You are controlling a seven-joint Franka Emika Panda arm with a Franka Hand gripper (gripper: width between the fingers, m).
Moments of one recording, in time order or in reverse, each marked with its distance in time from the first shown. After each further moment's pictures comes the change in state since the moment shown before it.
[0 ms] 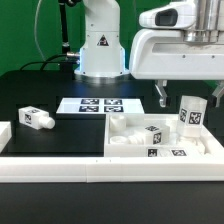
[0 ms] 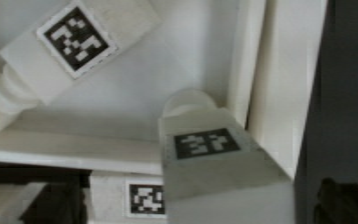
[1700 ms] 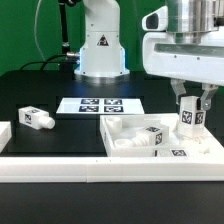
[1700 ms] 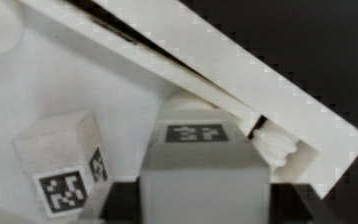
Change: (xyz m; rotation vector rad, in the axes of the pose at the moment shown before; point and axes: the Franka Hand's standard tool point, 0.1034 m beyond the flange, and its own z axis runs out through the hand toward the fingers) arm 0.000 -0.008 0.001 0.079 -0.051 1.156
